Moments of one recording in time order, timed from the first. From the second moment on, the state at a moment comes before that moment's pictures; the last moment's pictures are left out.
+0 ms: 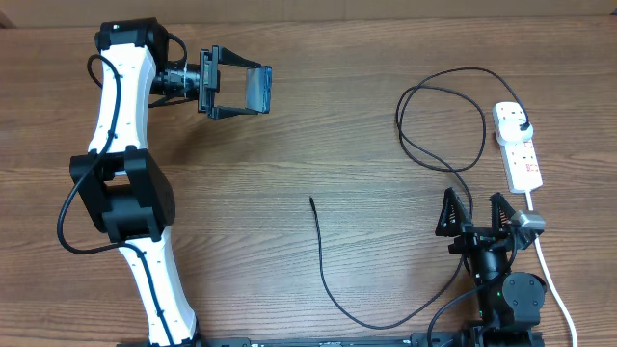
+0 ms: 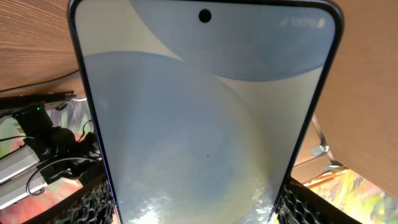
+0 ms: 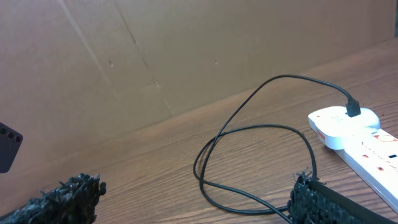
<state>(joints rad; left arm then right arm) 0.08 2.33 2.22 -1.62 1.28 -0.89 -0.01 0.01 0.02 -0.04 -0.05 0.38</state>
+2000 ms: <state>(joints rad) 0.08 2.33 2.22 -1.62 1.24 -0.89 -0.01 0.01 0.02 -0.03 -0.05 0.38</state>
